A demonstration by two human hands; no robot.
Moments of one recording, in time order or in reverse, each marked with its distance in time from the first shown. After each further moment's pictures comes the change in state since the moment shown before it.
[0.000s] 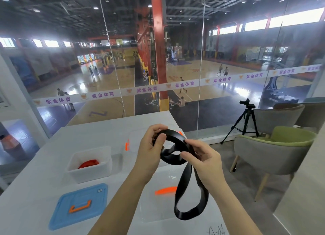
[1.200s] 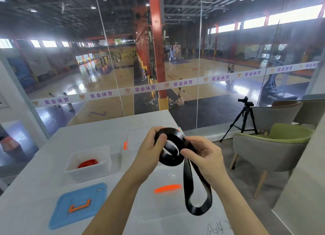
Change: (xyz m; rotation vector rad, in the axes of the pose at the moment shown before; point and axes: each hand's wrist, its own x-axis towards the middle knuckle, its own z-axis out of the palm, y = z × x) left_hand -0.003 0.003 0.002 0.056 -0.114 -0.135; right_hand 0.006 -0.003 -0.016 -0.005 -0.051 -0.040
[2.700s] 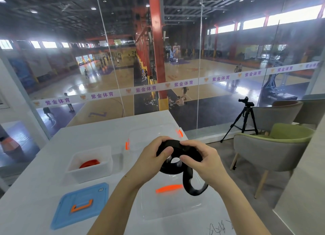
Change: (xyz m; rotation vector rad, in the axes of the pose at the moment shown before) left_hand -0.013 -0.006 -0.015 0.191 -0.196 0.022; right_hand -0.005 0.006 0.001 -0.249 -0.134 -0.009
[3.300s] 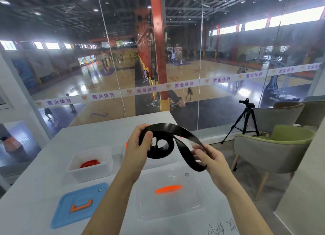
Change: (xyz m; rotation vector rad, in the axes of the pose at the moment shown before) left_hand 0.007 -0.003 -0.010 -0.275 0.402 0.012; right_hand 0.000 0.043 -0.027 0.426 0.029 0.334
